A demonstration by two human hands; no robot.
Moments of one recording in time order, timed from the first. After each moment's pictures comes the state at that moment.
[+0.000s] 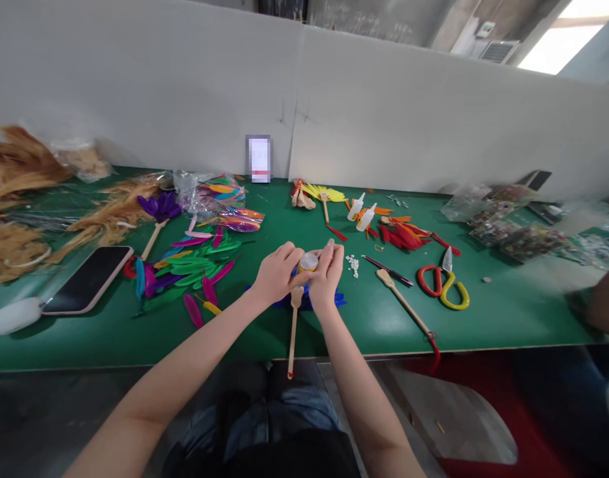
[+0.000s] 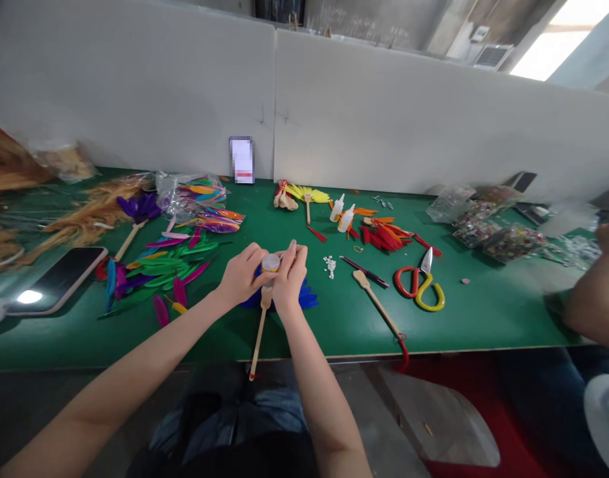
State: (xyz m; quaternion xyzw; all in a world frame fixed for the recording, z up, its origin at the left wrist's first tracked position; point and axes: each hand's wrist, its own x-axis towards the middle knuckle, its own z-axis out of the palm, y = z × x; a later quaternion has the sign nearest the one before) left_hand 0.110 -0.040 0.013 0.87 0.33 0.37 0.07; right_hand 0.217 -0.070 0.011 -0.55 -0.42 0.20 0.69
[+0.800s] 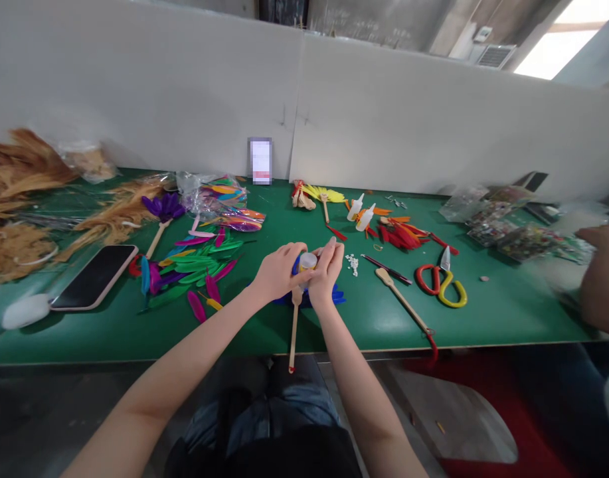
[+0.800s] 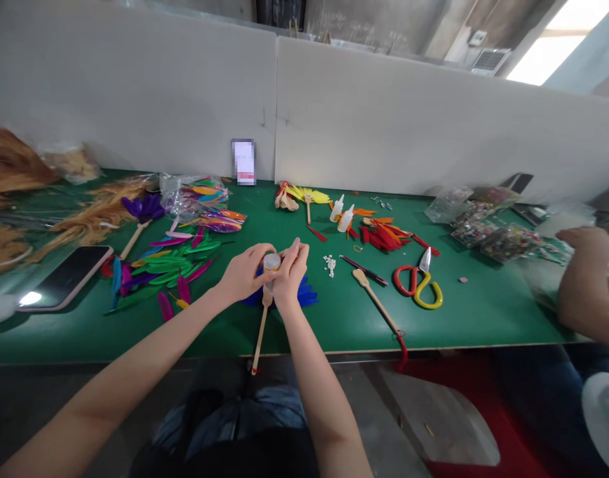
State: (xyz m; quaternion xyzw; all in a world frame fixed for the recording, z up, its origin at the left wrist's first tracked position) left_hand 0.108 -0.045 0.026 0.87 0.35 0.31 0.15; right_hand 0.213 -0.067 0.013 -0.52 -0.37 0.22 0.74
